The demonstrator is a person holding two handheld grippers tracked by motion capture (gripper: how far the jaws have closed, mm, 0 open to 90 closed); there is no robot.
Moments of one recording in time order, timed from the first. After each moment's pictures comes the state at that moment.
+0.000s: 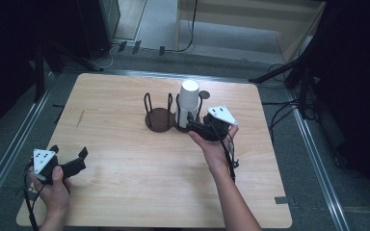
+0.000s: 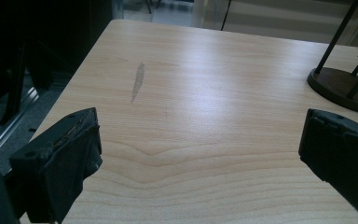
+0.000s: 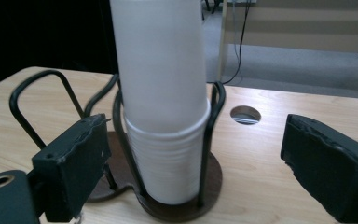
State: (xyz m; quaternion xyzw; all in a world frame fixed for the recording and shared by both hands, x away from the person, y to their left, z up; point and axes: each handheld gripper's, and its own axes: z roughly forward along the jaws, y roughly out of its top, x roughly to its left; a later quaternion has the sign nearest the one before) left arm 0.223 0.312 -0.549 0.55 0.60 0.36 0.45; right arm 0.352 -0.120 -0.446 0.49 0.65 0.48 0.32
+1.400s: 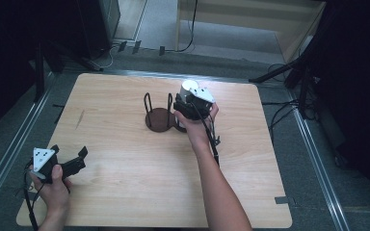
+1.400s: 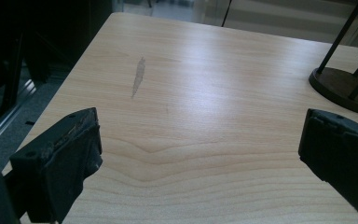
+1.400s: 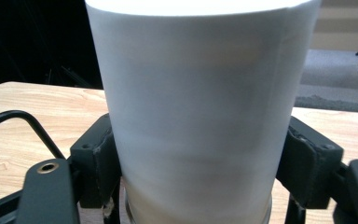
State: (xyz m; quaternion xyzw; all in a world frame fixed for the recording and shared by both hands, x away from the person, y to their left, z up) left arm 0.227 0.314 -0.549 0.54 0.61 0.35 0.46; right arm 0.422 -0.070 -0.456 0.51 0.64 0.47 0.32
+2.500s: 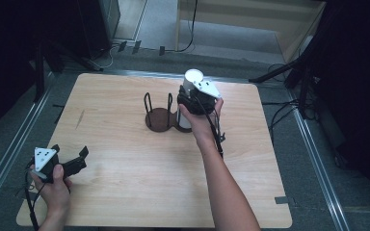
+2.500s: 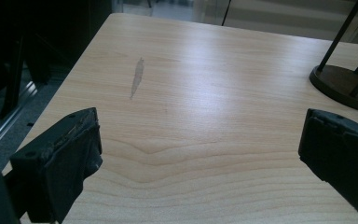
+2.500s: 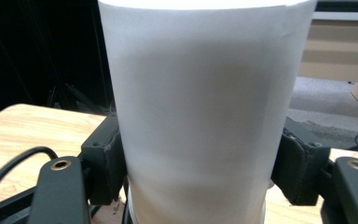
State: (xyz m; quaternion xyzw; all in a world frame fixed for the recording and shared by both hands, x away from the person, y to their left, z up) left arm 0.228 0.312 -0.550 0.55 0.61 0.35 0.45; right arm 0.413 -0.078 -0.420 0.48 0.64 0.49 0.35
